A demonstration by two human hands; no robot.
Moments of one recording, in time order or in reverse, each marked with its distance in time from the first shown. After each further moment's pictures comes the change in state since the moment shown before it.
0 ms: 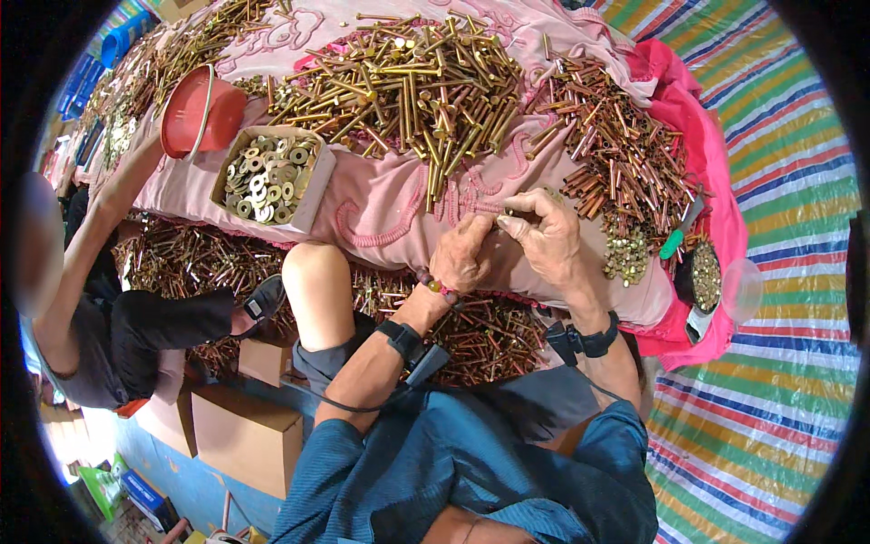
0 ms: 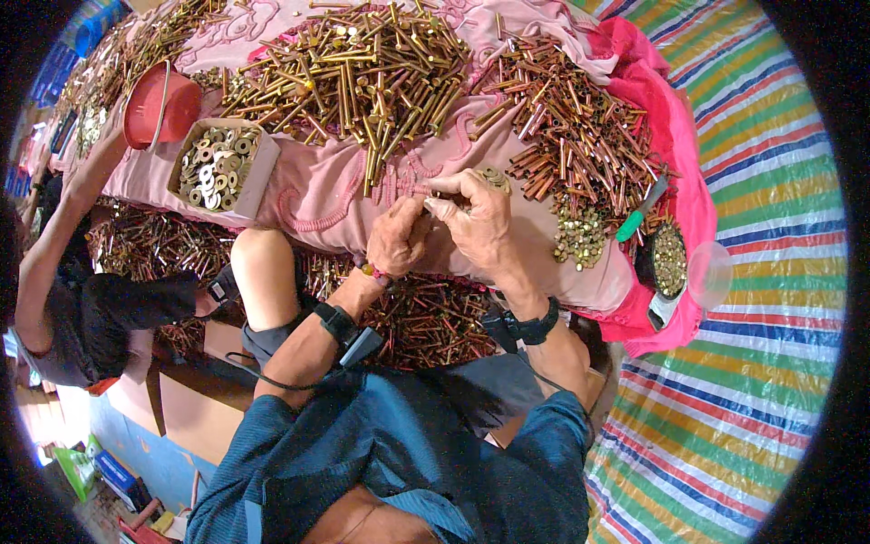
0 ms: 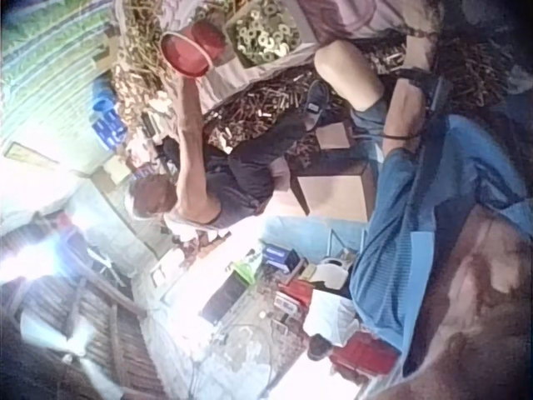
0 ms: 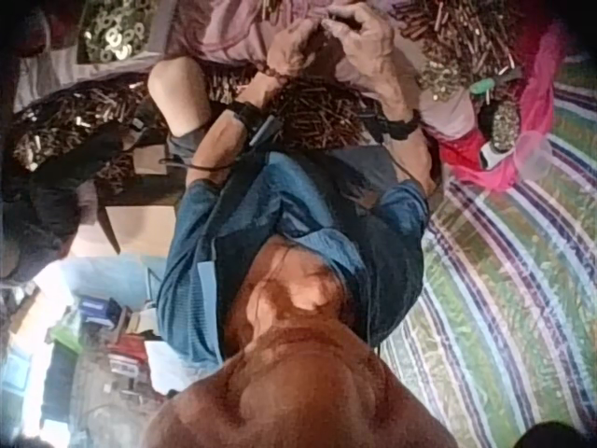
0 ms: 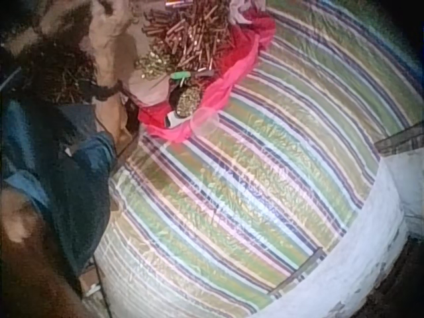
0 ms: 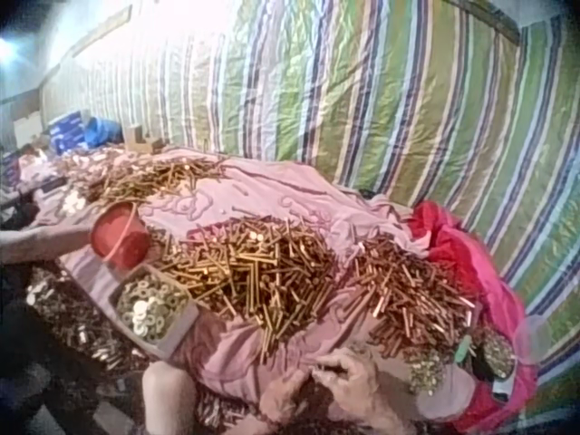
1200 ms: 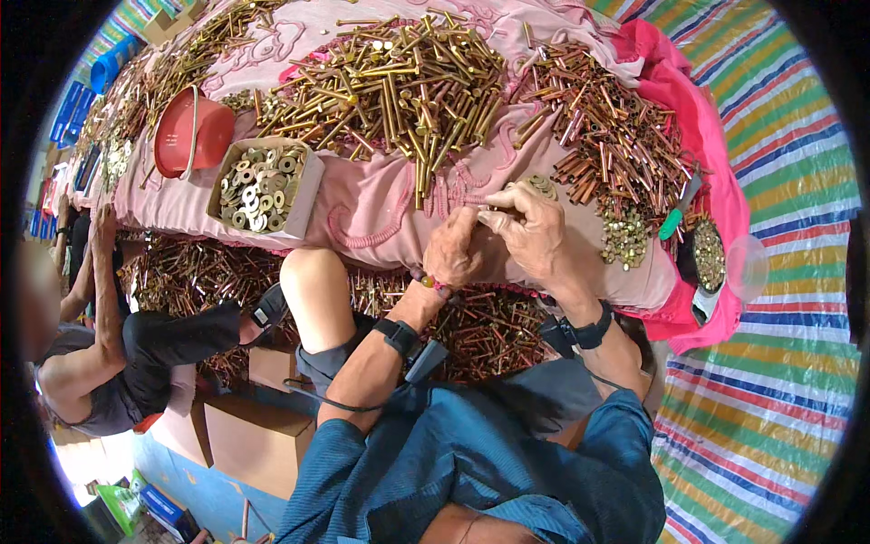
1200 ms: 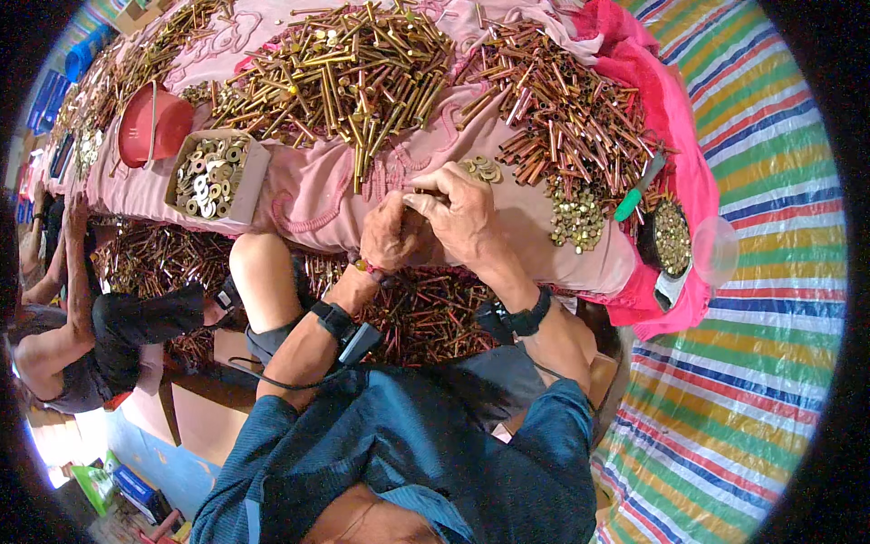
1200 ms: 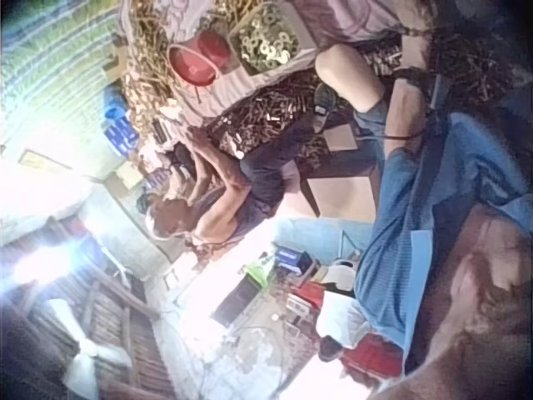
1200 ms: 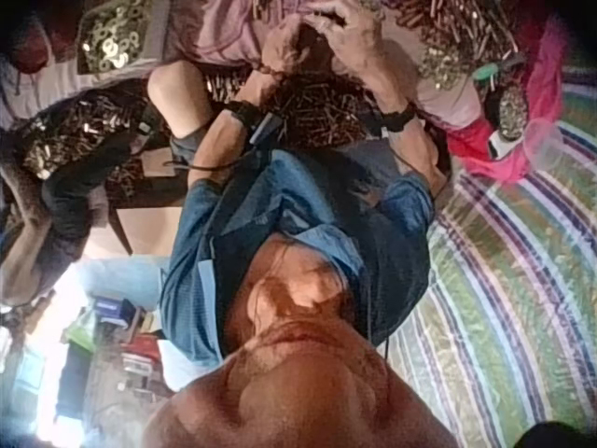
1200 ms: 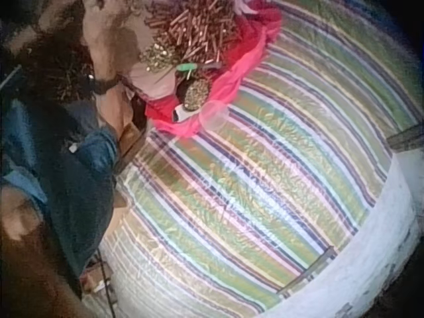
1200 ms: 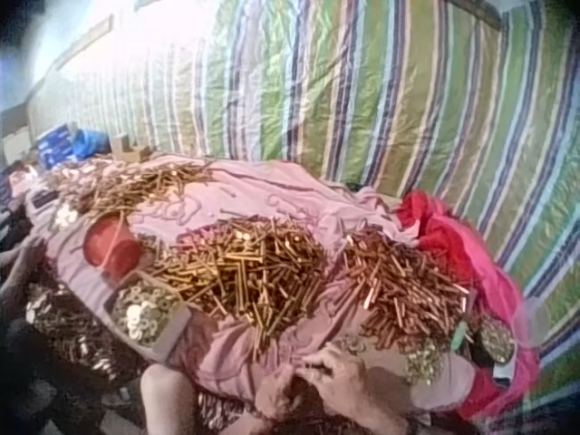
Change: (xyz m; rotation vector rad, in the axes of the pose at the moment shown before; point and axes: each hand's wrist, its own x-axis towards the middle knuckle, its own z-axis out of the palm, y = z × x) left_hand -0.003 -0.006 0.000 0.061 -0.081 -0.061; right_hand -0.005 0.008 0.012 -0.041 0.092 -0.089
